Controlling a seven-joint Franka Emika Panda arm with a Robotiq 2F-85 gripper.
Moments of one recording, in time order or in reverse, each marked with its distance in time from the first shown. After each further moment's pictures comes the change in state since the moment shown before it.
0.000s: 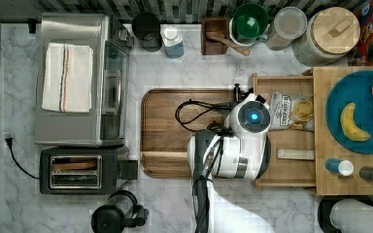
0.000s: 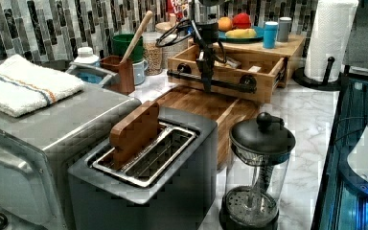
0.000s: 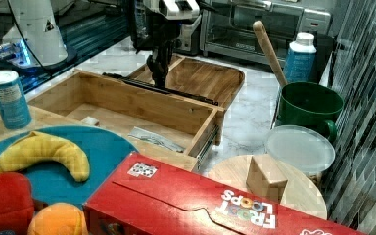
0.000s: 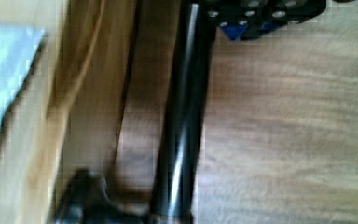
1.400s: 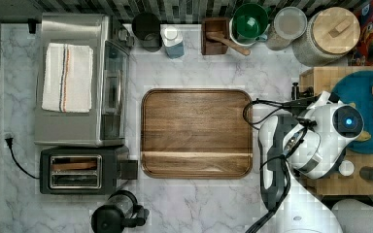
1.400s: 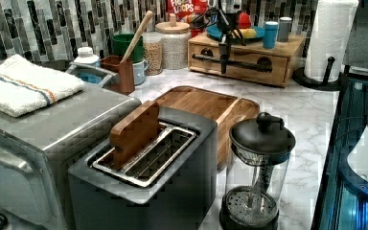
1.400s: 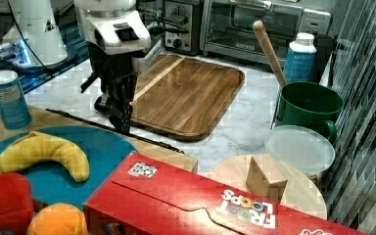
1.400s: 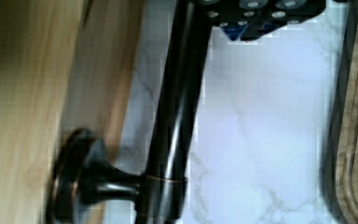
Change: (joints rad) arm -0.204 0.161 -0.114 0.238 0.082 -0.028 -0.419
